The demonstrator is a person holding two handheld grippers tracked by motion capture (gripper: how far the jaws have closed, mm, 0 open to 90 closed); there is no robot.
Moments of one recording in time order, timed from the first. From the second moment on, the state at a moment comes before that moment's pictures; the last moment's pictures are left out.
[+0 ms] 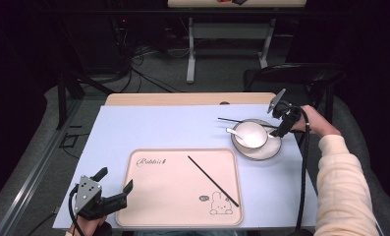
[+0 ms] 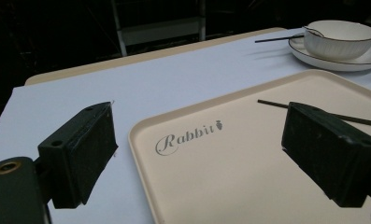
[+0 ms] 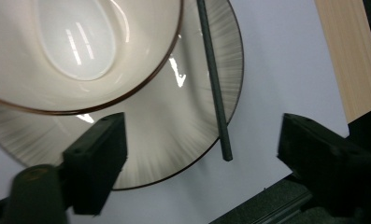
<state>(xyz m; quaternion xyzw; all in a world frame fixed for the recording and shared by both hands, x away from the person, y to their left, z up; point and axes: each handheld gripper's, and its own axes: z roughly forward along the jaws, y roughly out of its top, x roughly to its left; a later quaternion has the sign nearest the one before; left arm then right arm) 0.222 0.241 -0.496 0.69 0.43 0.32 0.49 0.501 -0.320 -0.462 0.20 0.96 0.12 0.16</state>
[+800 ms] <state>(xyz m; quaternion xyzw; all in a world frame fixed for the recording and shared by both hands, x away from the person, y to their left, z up) 0.222 0.242 -0.496 0.69 0.43 0.32 0.49 0.525 -0.305 -0.503 0.22 0.96 0.09 0.16</state>
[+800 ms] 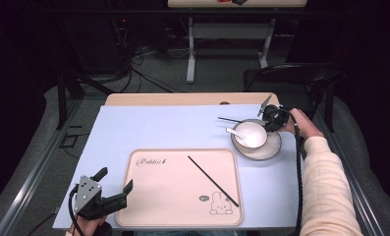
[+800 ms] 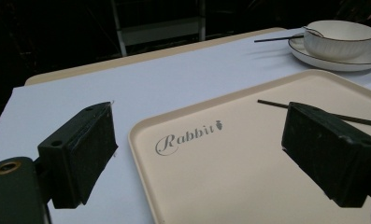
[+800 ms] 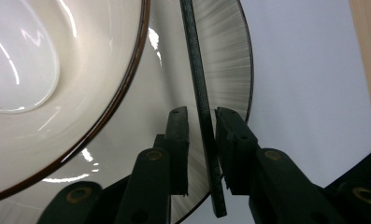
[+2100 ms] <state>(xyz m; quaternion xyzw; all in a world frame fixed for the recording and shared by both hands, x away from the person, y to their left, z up) 0.222 0.241 -0.496 0.69 0.43 0.32 0.48 0.493 -0.308 -0.470 0.36 0.91 0.12 0.17</state>
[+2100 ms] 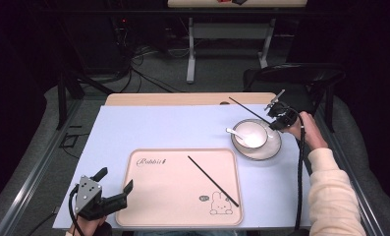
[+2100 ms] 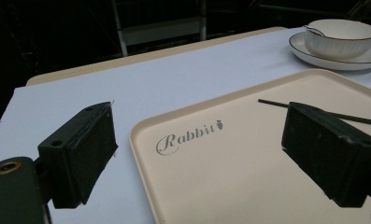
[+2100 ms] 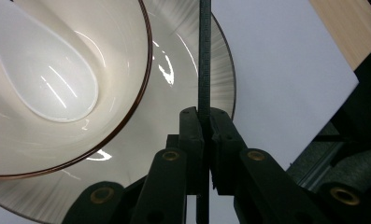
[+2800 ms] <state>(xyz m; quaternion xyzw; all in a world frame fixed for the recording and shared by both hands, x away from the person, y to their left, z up) 0.222 0.241 -0.496 0.69 0.43 0.32 0.49 0.439 -0.282 -0.413 0.44 0.86 0.15 0.19</state>
